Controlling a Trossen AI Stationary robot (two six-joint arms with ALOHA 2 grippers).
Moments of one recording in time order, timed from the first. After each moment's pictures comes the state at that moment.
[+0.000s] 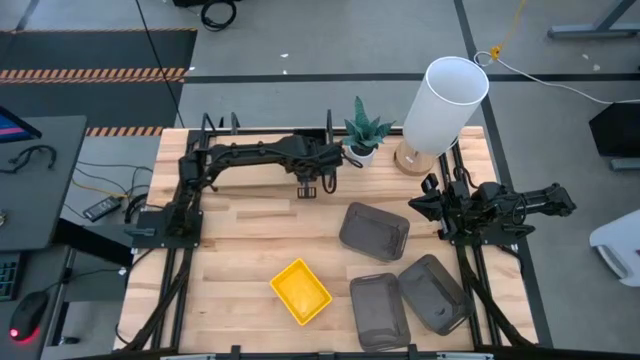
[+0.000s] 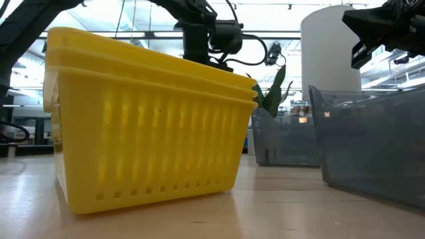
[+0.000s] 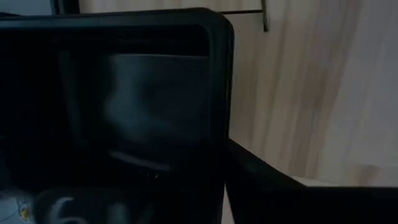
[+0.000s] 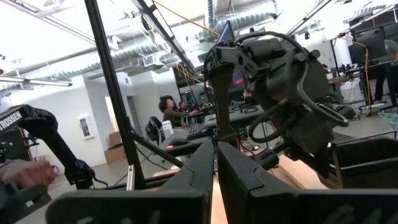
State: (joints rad) left arm 0.25 2.08 1.79 -1.09 -0.34 0.27; right arm 0.13 0.02 0.01 0.32 0.11 0.21
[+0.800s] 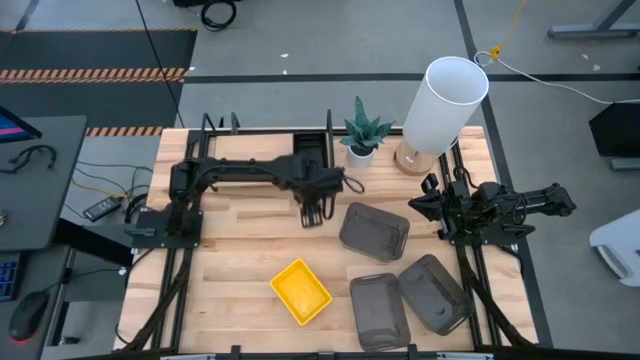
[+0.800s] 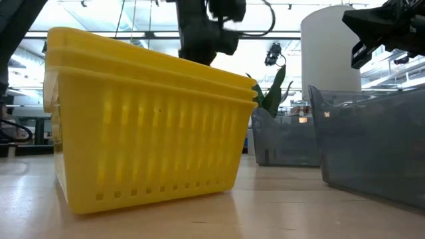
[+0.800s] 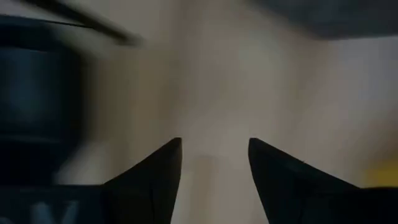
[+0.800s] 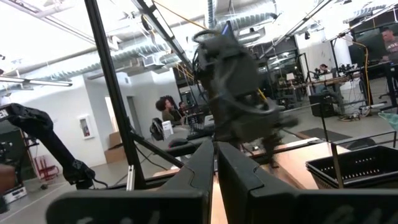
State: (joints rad) left arm 0.06 2.00 1.79 -1.15 -0.07 -0.07; right arm 0.13 0.02 0.01 0.32 0.11 0.21
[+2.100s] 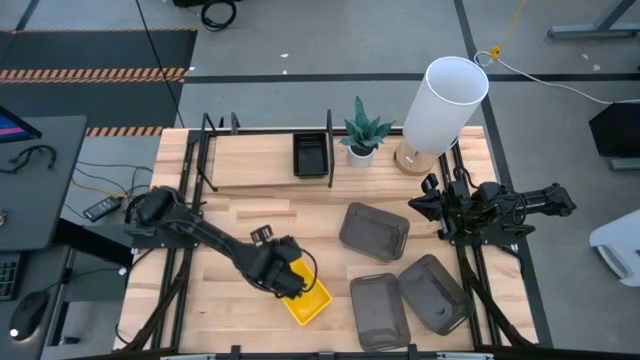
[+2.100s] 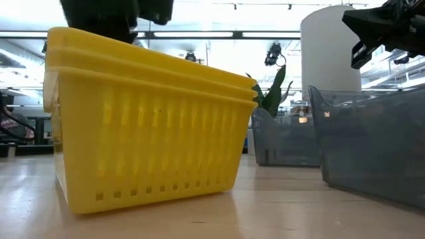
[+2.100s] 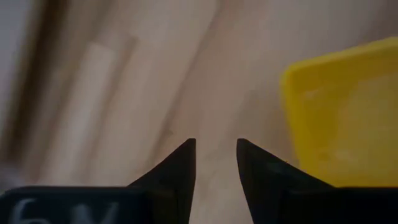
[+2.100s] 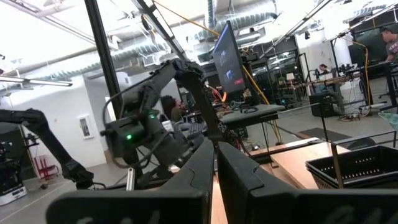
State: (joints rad) left arm -0.50 1.86 1.44 -1.13 -0.43 -0.91; right arm 0.13 0.02 0.01 0.32 0.11 0.21
